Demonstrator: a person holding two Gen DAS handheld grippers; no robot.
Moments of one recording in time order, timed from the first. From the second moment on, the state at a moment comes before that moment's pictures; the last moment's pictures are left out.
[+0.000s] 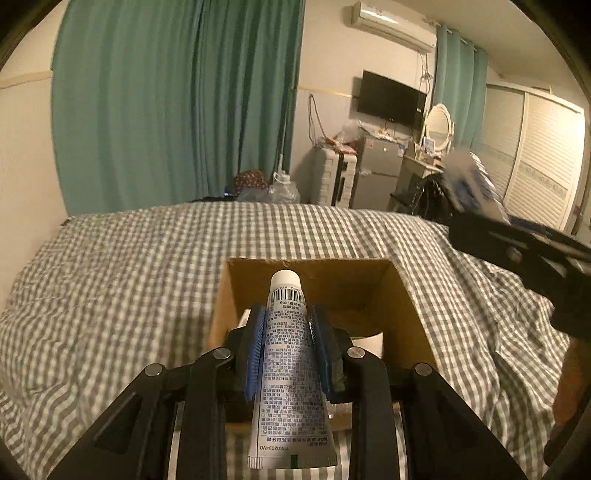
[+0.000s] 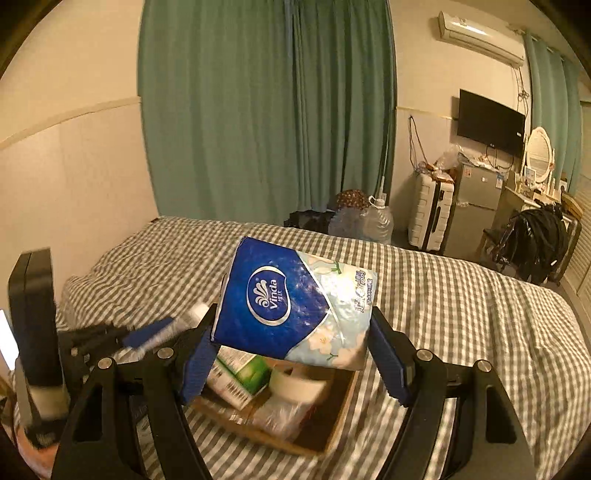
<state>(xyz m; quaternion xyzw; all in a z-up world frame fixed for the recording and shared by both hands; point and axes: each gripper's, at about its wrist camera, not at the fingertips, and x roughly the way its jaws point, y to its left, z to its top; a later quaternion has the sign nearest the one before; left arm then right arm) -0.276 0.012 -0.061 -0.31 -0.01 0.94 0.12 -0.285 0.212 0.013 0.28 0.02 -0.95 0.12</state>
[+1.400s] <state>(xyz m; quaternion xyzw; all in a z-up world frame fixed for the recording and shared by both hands) -0.174 -0.041 -0.043 -0.29 0.03 0.95 0.05 -0.152 0.236 0.045 0.25 0.01 -0.97 0.06</state>
